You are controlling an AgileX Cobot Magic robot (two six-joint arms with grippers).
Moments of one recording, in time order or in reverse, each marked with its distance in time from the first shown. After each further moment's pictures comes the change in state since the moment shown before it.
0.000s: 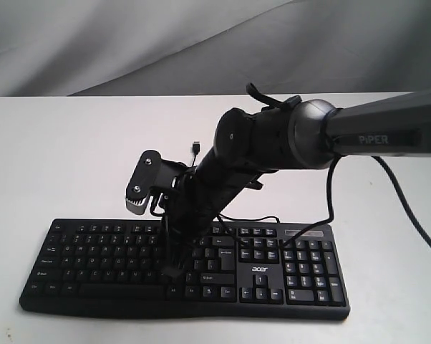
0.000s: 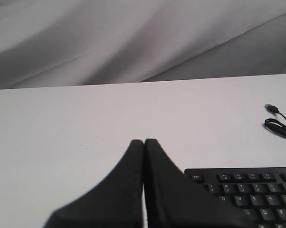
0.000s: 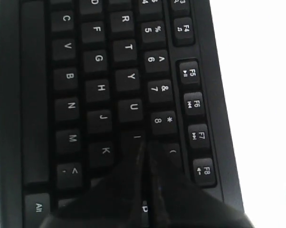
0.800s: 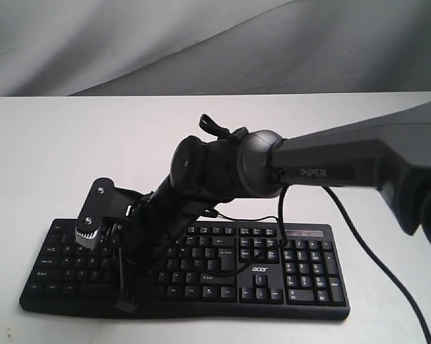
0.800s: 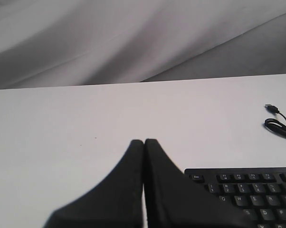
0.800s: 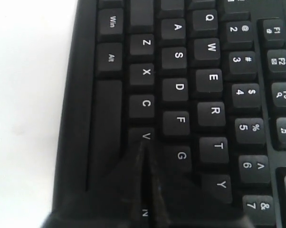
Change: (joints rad) left arm 0.000 0.000 0.000 0.000 0.000 0.000; right arm 0.116 0.101 -0.081 0.156 -0.006 -0.101
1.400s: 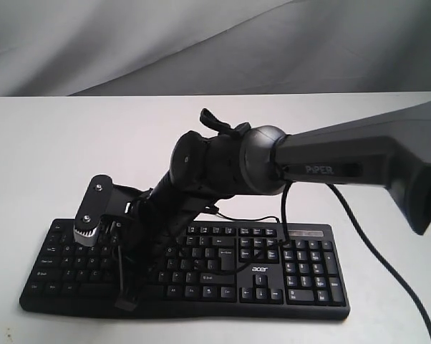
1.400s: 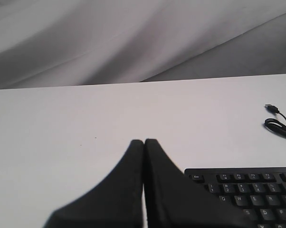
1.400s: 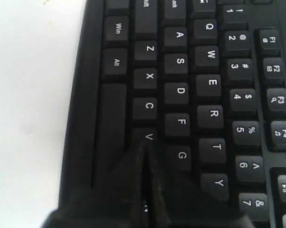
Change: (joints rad) left arm 0.000 0.000 0.000 0.000 0.000 0.000; right arm 0.000 -0.023 0.000 -0.016 0.011 0.004
